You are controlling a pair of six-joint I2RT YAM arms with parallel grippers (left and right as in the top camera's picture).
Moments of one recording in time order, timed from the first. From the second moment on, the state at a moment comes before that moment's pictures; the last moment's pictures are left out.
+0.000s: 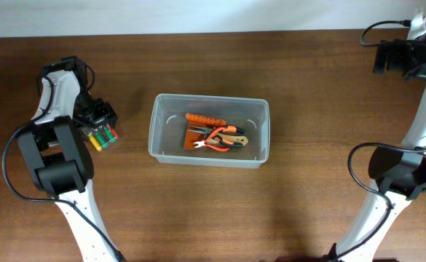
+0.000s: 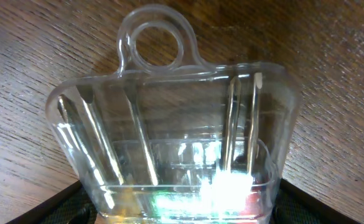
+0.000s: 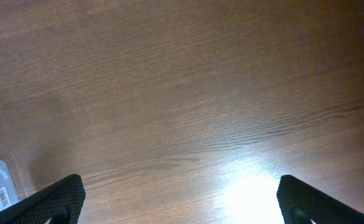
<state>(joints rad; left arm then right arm) 0.22 2.38 1.94 -1.26 -0.03 -0.32 -0.33 2.27 2.73 -1.69 0.04 -0.08</state>
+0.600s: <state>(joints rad) 0.22 2.24 1.91 -1.19 -0.05 -0.33 -0.33 2.27 2.73 -1.69 0.04 -0.08</state>
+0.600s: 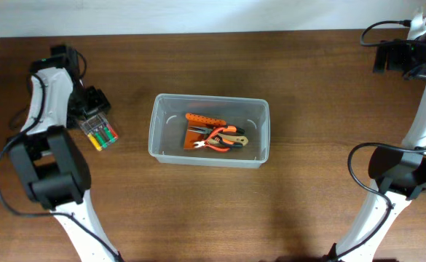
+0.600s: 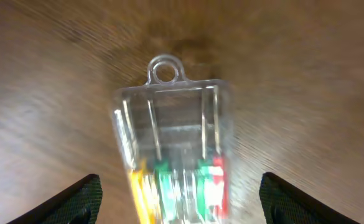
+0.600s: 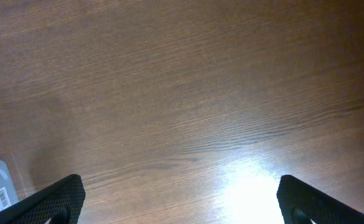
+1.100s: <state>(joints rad) 0.22 2.18 1.91 -1.19 -0.05 -0.41 -0.33 2.27 2.73 -1.69 0.04 -0.08</state>
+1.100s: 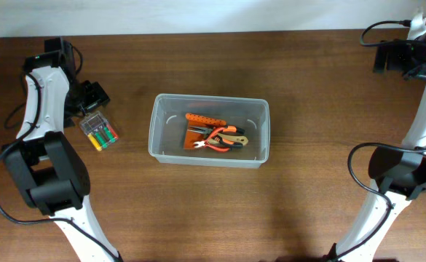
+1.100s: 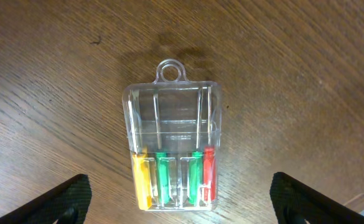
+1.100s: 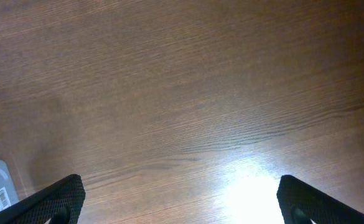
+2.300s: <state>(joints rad) 0.22 2.20 1.62 -0.95 -0.03 -0.52 -0.33 2.27 2.73 -1.69 0.04 -0.08</state>
